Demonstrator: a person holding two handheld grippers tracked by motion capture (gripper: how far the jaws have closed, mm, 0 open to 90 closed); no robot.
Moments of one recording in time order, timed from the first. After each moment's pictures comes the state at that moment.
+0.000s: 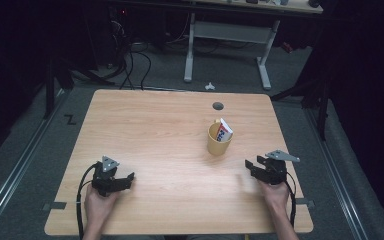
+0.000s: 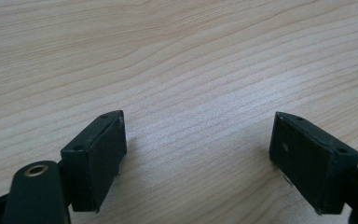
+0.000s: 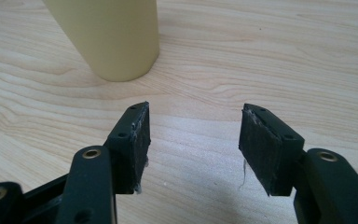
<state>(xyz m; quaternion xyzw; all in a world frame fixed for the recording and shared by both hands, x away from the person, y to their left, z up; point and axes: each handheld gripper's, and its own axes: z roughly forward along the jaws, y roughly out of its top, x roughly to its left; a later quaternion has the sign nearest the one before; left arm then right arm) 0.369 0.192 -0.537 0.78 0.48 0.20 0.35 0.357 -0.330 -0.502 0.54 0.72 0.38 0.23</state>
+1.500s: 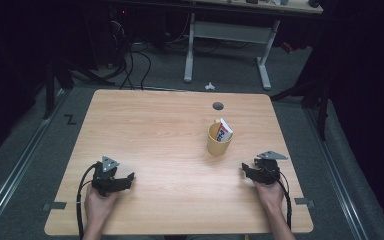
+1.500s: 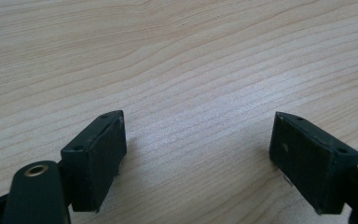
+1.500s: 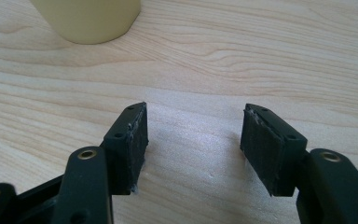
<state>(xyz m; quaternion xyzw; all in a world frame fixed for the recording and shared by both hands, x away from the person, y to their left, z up) 0.369 0.192 -0.537 0.78 0.48 0.20 0.35 0.370 -0.321 -0.526 0.55 0.74 0.32 0.23</state>
